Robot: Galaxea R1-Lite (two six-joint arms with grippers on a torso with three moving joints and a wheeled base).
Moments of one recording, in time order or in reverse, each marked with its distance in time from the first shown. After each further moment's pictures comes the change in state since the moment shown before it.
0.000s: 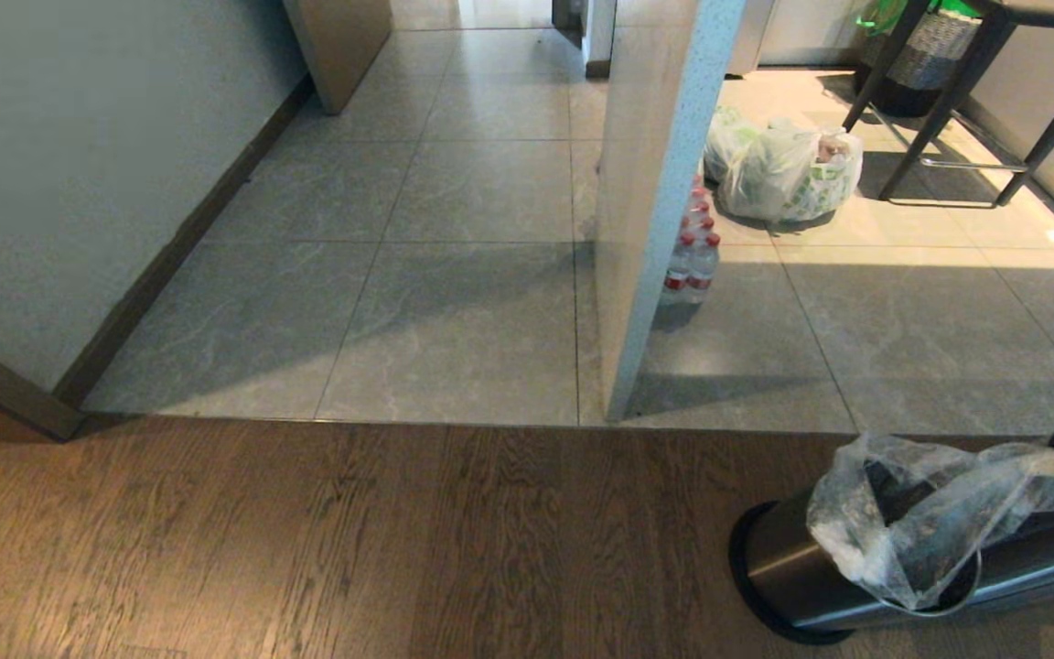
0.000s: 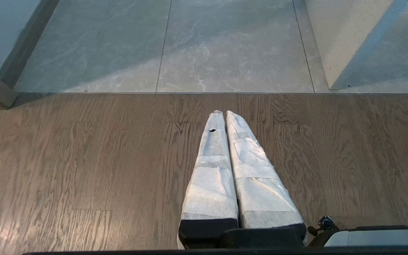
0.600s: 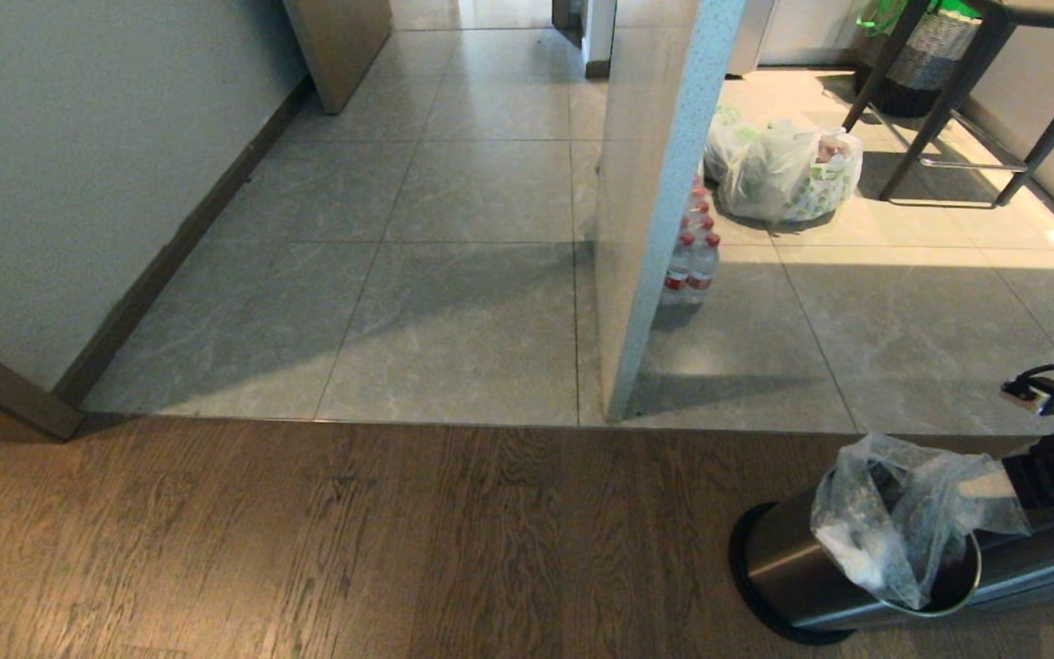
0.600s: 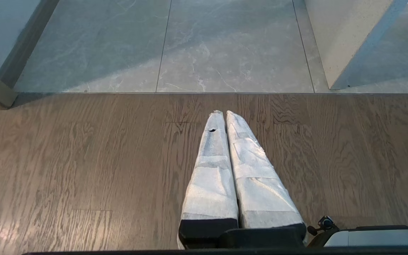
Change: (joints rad) left arm 0.000 0.000 0.000 -0.001 0.000 0.000; right arm 0.109 0.011 0.089 -0.004 -0.005 0.006
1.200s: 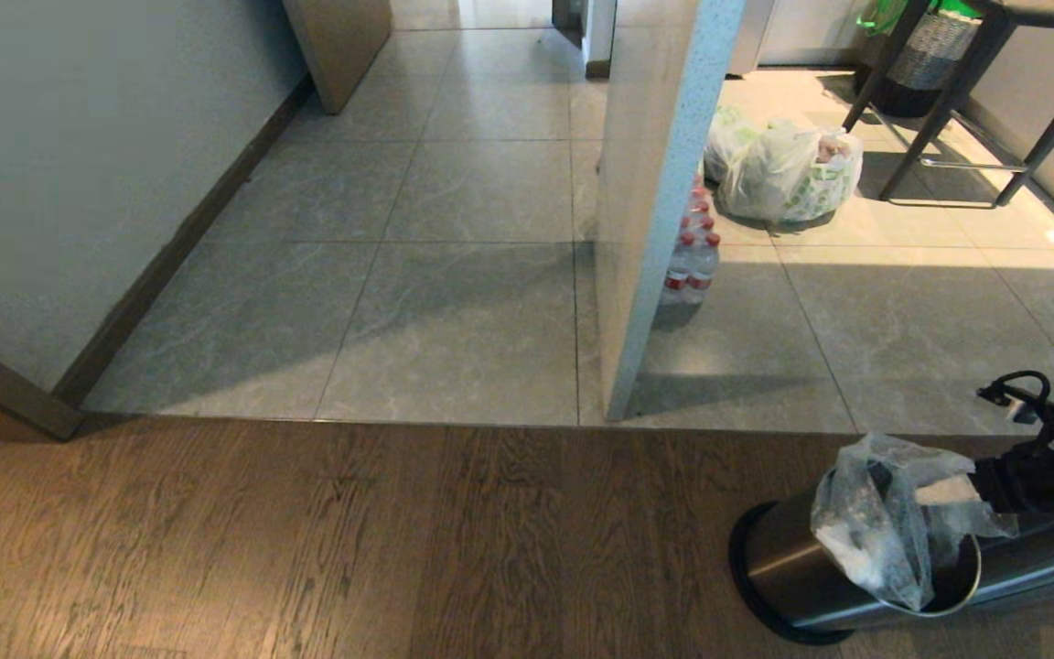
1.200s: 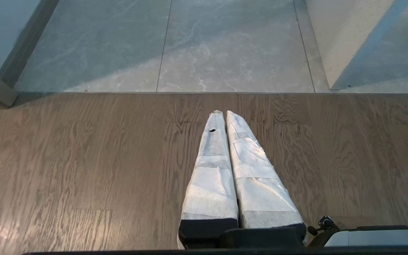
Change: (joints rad) left arm 0.000 0.000 0.000 0.001 0.000 0.000; right arm 0.061 -0.005 0.051 0.012 0.047 0.143
